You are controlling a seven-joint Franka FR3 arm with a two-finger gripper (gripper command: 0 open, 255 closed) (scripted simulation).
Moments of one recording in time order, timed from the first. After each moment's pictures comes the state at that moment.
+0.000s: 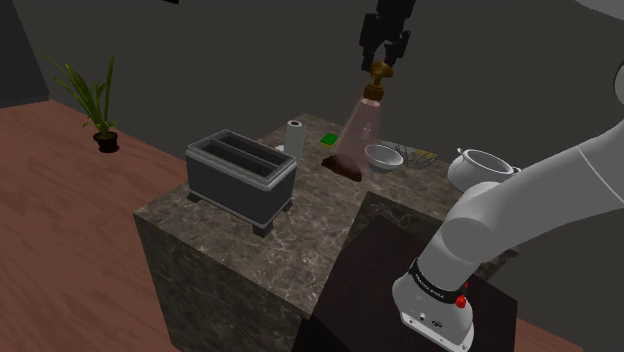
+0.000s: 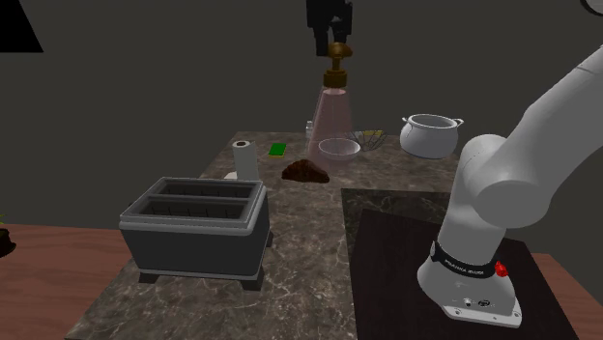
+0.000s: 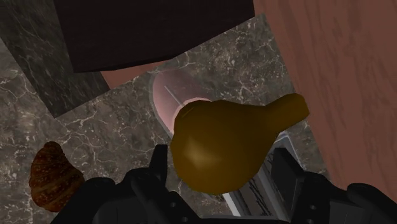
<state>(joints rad) -0.08 -0.49 -0.04 -1.85 0.12 1.26 0.14</state>
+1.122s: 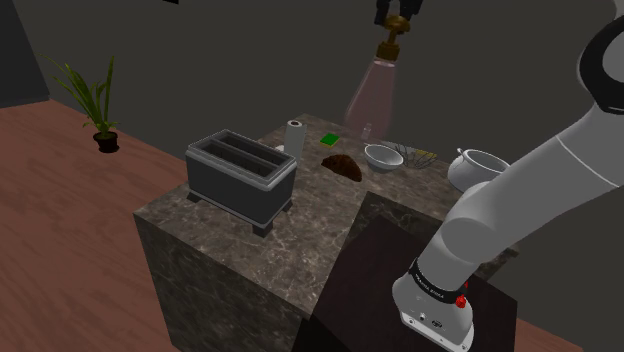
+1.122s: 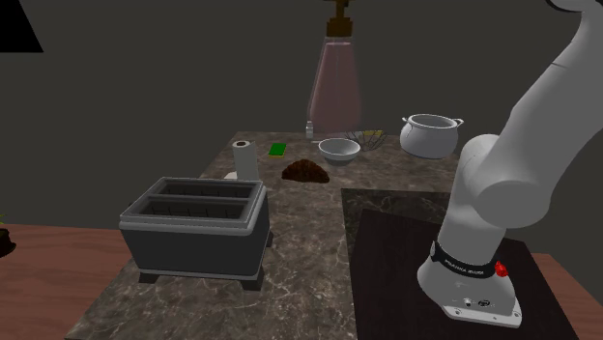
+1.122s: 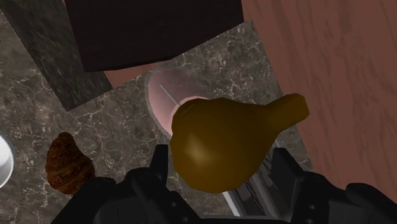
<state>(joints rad) -0.07 -0.33 -0.05 -1.45 0.14 1.01 0.17</state>
